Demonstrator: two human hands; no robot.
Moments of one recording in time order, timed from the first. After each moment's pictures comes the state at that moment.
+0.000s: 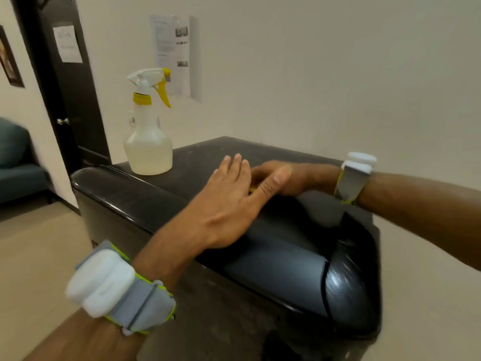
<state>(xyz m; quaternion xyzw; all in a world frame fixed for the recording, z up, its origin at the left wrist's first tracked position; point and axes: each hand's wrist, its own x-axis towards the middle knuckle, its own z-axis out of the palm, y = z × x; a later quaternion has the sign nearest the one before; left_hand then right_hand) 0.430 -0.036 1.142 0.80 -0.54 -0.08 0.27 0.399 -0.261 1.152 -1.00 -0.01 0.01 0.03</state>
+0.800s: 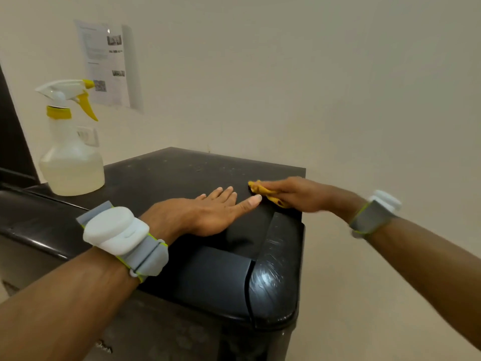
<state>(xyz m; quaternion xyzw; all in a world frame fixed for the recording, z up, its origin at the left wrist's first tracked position) 0.411 -0.114 1.148 0.76 -0.63 -0.17 0.02 0.258 -0.306 1.146 -0.98 0.16 -0.05 0.12</state>
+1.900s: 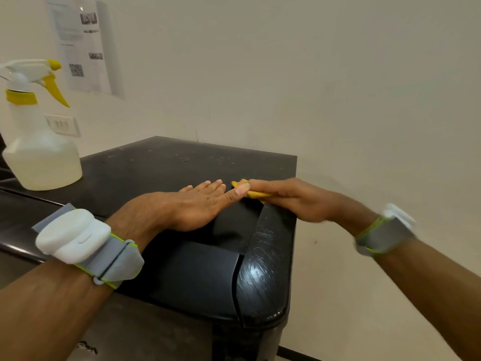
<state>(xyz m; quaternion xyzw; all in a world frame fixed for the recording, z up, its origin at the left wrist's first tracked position) 0.413 -0.113 1.149 0.75 -0.64 -0.19 0.04 0.231 -0.293 1.119 -0.97 0.06 -0.14 0.21</state>
